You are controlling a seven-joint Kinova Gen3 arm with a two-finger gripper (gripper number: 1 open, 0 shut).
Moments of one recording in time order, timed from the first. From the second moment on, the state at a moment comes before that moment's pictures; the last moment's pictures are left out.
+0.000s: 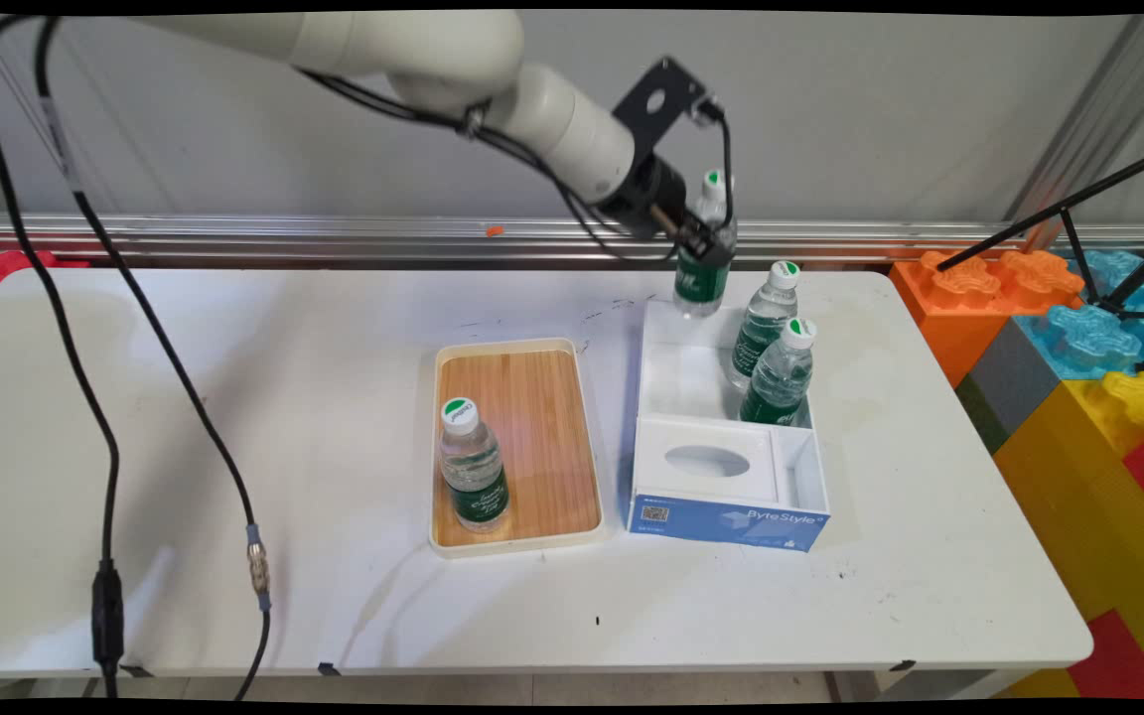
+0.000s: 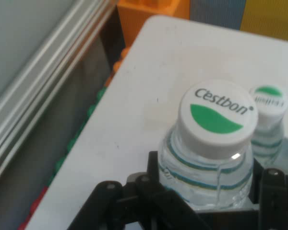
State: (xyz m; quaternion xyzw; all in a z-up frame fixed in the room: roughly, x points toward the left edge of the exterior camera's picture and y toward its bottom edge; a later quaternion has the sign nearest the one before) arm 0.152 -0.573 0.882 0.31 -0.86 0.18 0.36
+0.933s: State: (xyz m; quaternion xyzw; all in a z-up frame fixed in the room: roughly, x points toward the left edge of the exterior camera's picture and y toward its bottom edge) arm 0.221 -0.525 0.974 0.36 -0.87 0.16 0.30
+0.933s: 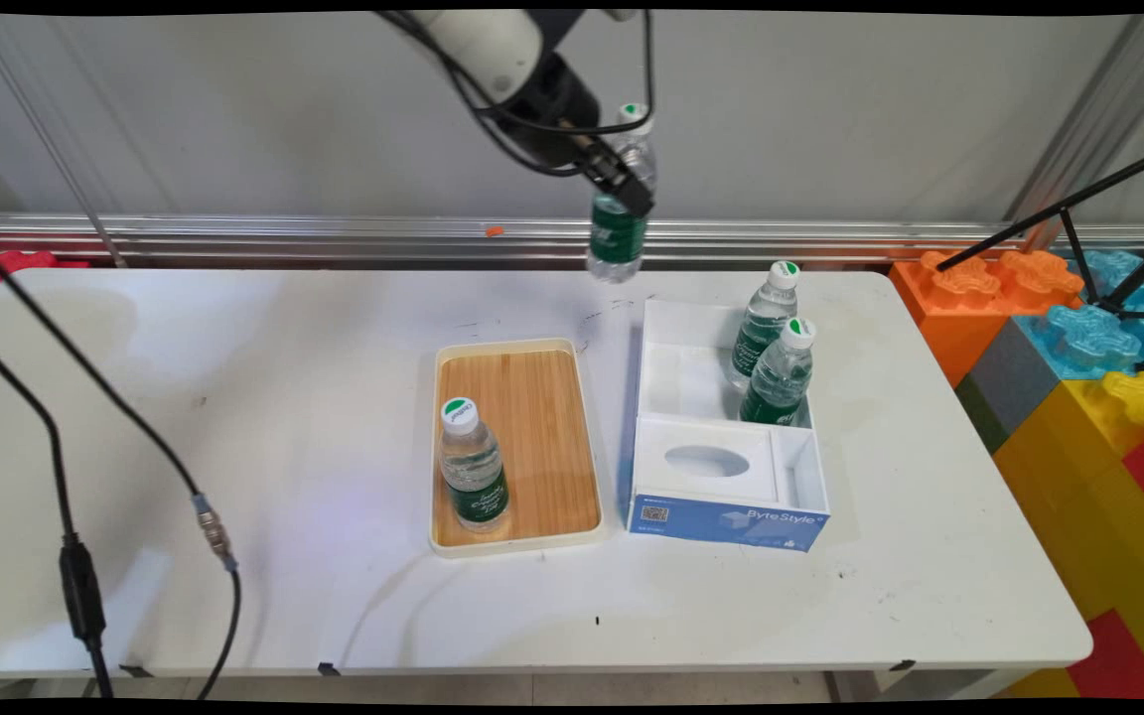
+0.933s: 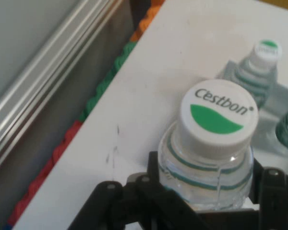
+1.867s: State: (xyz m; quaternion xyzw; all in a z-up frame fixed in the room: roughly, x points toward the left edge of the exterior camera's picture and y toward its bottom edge) arm 0.274 -0.459 0.893 0.29 -0.90 0.09 0.31
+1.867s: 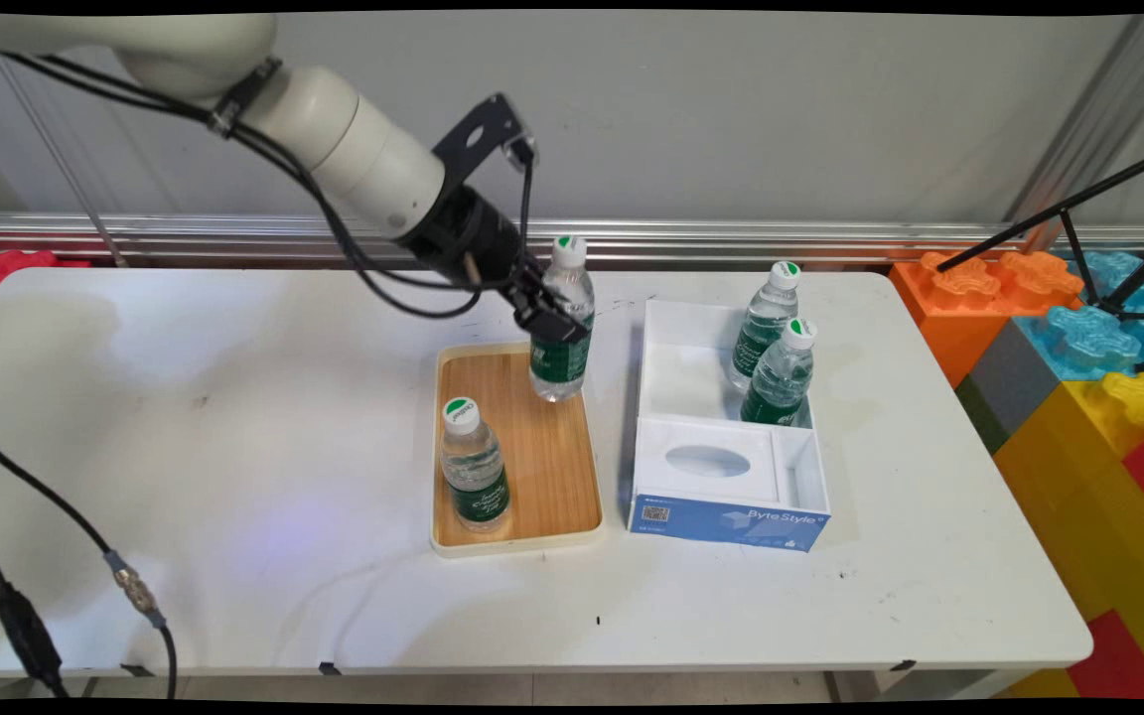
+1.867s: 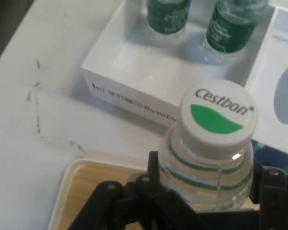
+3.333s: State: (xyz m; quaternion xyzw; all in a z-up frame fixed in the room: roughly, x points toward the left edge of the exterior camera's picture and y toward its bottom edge) arm 0.267 -0.454 0.801 0.19 -0.92 0.06 0.33
